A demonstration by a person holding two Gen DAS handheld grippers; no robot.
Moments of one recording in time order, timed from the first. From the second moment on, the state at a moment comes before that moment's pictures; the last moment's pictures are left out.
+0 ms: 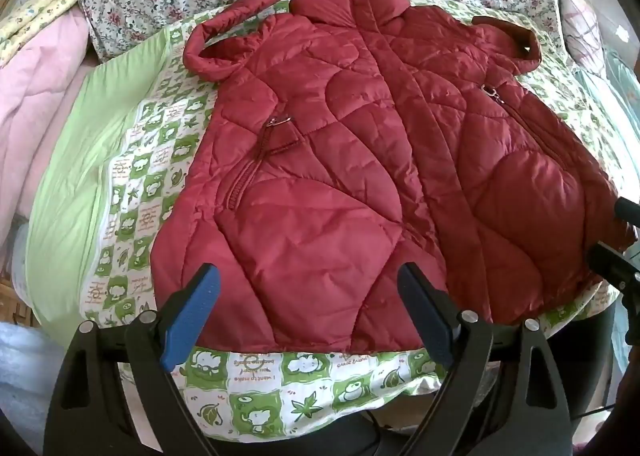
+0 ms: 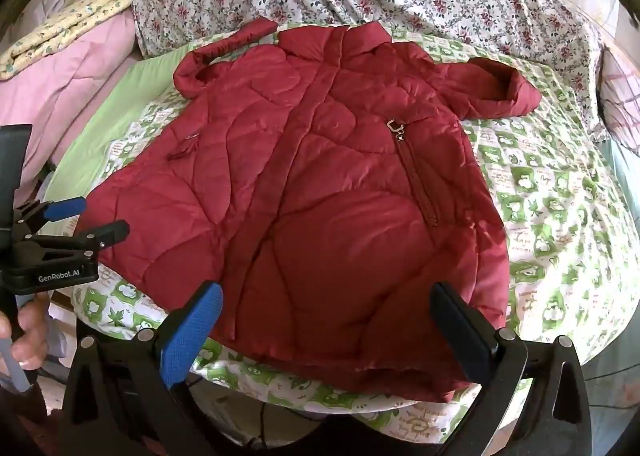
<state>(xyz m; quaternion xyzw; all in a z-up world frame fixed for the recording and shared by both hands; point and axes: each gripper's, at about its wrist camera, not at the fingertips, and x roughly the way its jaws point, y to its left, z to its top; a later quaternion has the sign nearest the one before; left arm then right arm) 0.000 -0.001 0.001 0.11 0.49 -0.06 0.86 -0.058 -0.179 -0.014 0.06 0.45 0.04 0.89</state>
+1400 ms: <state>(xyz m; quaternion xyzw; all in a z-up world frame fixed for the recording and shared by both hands) -0.002 -0.003 -0.014 0.11 0.47 -0.06 0.87 -0.059 -0.181 -0.013 0.06 0.45 0.05 0.89</state>
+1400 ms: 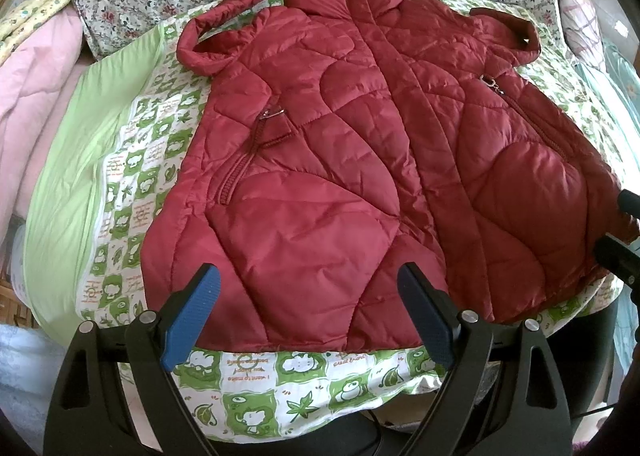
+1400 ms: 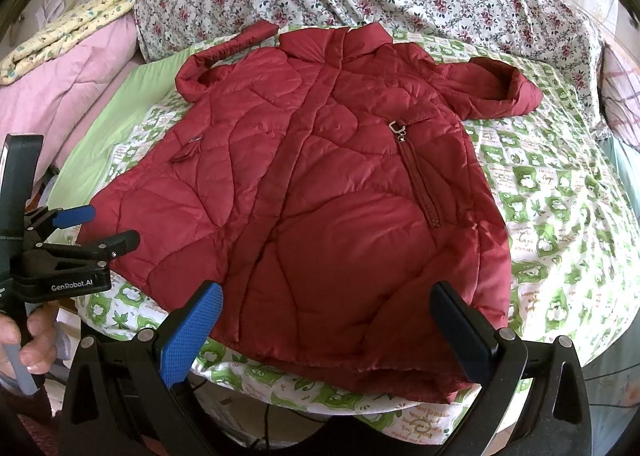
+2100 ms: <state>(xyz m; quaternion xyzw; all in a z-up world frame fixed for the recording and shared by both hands) 0.013 -0.012 -0.022 0.12 0.48 -0.07 0.86 -0.049 -0.196 -0.008 0.07 0.41 0.04 0.91</state>
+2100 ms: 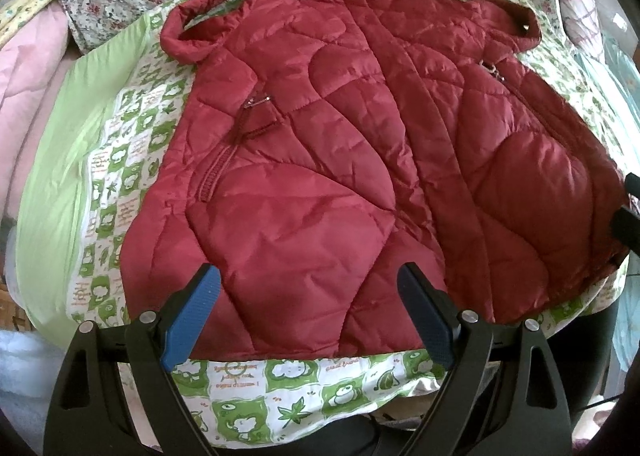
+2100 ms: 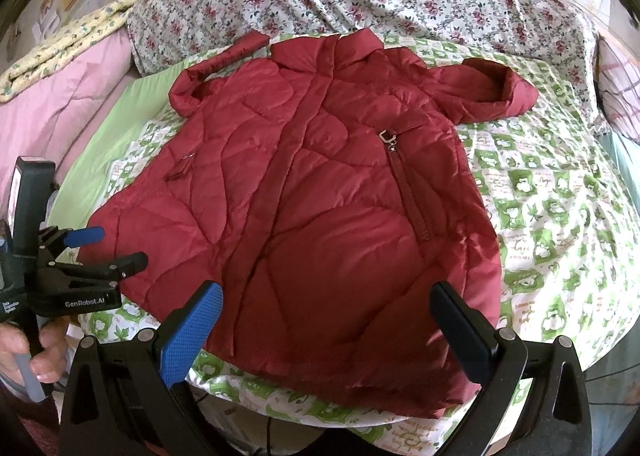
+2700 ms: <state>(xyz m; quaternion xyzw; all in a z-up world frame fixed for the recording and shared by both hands) 0.049 -0.008 -0.026 0.14 0.50 -0.07 0.85 -0.012 -0.246 -0.010 0.11 0.43 0.03 0.90</state>
